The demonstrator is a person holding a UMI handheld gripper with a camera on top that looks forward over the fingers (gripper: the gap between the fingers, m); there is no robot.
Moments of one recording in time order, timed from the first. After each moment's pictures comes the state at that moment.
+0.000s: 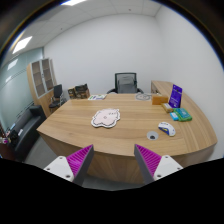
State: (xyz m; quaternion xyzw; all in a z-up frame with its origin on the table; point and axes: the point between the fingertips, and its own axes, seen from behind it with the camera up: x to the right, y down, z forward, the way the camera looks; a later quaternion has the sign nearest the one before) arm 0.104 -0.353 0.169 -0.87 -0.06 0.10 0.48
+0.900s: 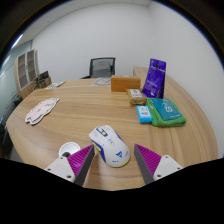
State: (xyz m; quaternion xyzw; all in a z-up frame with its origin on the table) arm 0.378 -0.111 -0.007 -0.90 -0.06 0.04 0.44
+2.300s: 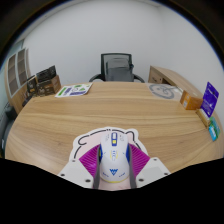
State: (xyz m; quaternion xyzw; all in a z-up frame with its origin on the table) arm -0.018 0.067 -0.006 -0.91 0.00 0.01 0.41
